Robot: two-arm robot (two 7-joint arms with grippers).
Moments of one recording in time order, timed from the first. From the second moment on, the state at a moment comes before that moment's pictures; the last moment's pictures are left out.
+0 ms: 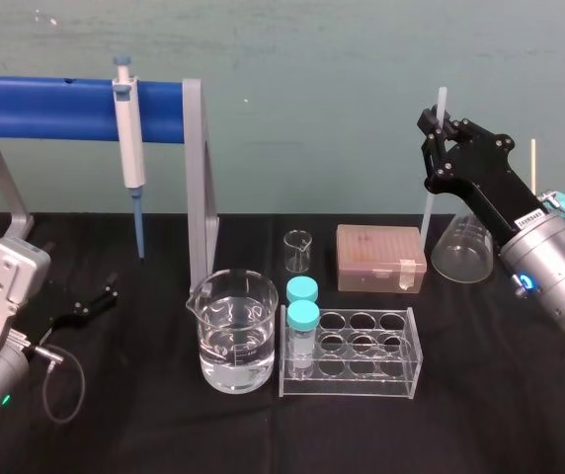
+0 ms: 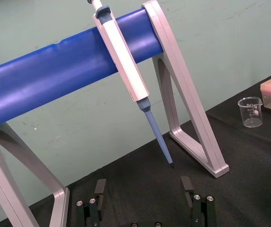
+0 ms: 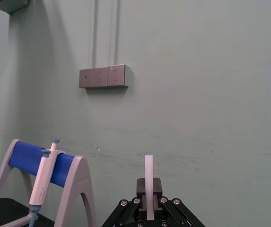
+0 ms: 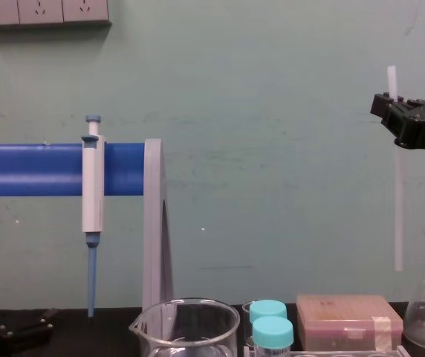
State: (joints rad) left arm -0.20 0.60 0.45 -1.41 -0.25 -0.12 0.03; right arm 0.28 0.30 -0.17 -1.52 0.34 -0.19 0.36
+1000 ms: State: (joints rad) left arm -0.20 0.60 0.45 -1.41 -0.25 -0.12 0.03; right arm 0.31 0.37 -0.21 -1.42 0.64 -0.13 0.70
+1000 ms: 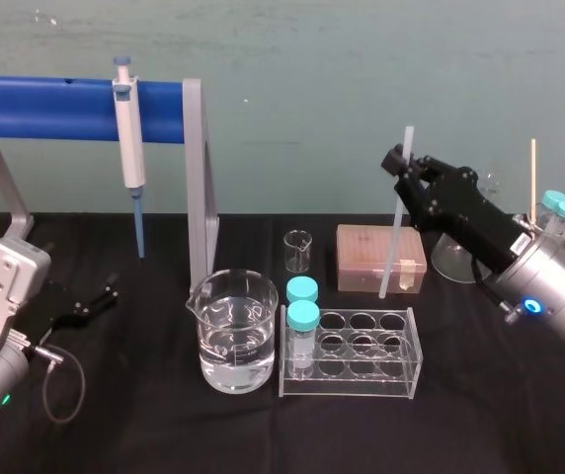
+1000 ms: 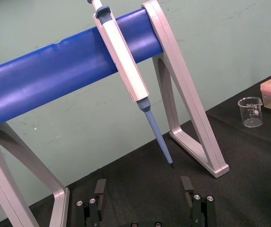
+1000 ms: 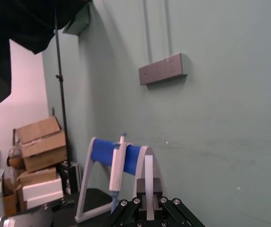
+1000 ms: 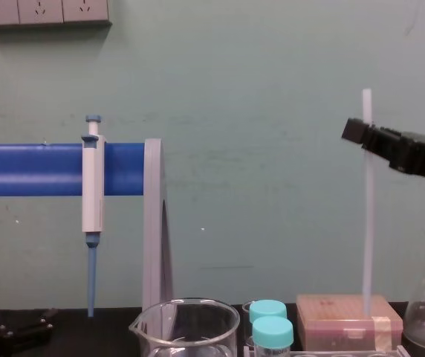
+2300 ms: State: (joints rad) left arm -0.20 0.60 0.45 -1.41 -0.25 -0.12 0.03; right arm 0.36 0.35 -0.37 -1.20 0.56 -0.23 0.65
